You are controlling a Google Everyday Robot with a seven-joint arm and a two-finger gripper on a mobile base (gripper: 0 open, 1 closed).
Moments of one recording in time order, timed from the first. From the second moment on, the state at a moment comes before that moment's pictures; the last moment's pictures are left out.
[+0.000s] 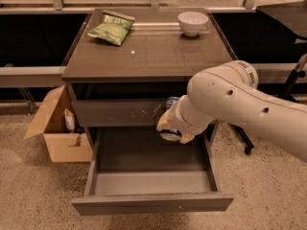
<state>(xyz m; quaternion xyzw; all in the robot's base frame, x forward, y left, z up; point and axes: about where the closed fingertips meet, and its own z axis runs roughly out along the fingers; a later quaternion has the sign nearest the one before) 0.518 -0.067 0.750 -0.96 0.18 -0.15 0.17</state>
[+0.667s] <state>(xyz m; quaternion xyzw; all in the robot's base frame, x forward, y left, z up) 0.525 -0.067 0.821 -0.93 0.16 -0.20 0.26</state>
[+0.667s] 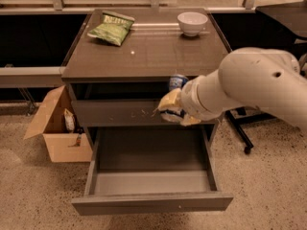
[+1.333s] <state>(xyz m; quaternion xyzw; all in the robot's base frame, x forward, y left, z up) 0.559 -0.073 0.919 -0.89 0.15 -0.26 0.36</state>
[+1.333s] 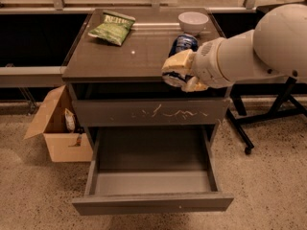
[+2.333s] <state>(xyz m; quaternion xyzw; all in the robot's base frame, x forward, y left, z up) 0.614 -0.090 0.910 -0.86 0.19 -0.25 0.41</state>
